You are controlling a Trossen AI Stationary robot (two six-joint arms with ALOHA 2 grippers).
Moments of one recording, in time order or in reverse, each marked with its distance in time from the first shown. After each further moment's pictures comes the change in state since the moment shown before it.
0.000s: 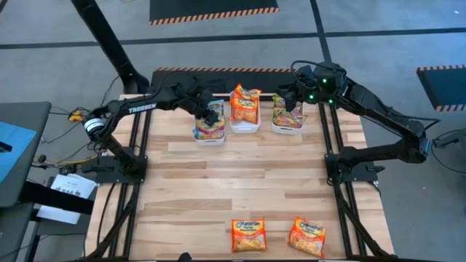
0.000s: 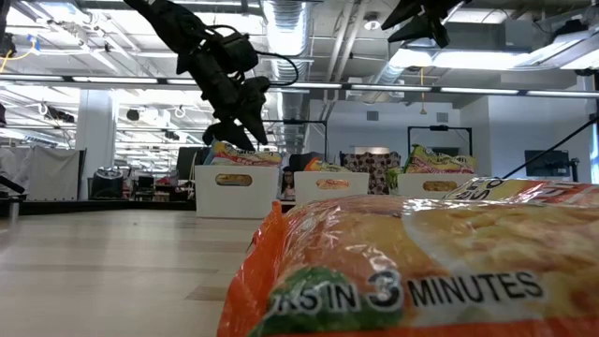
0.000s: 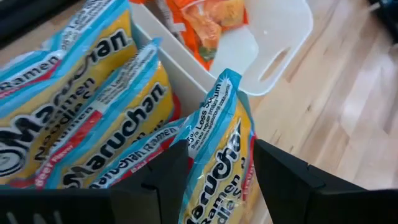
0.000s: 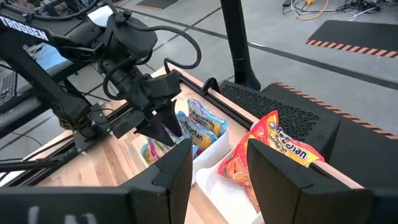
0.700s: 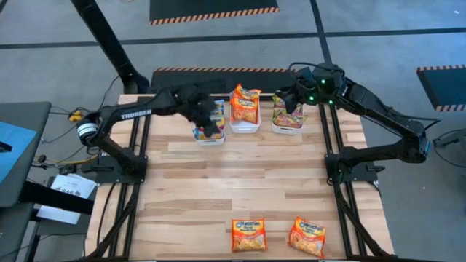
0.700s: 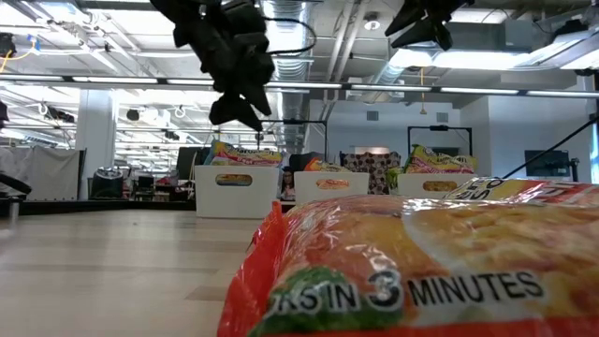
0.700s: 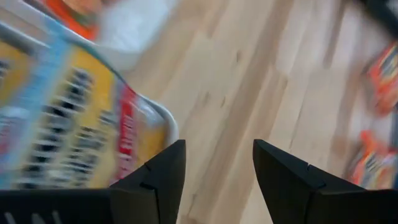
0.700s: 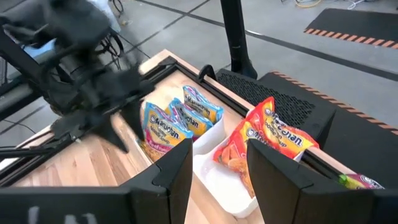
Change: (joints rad) left arm -0.181 -0.073 0.040 -0.117 0.050 0.033; right arm 0.000 0.000 0.000 -0.058 0.000 -0.010
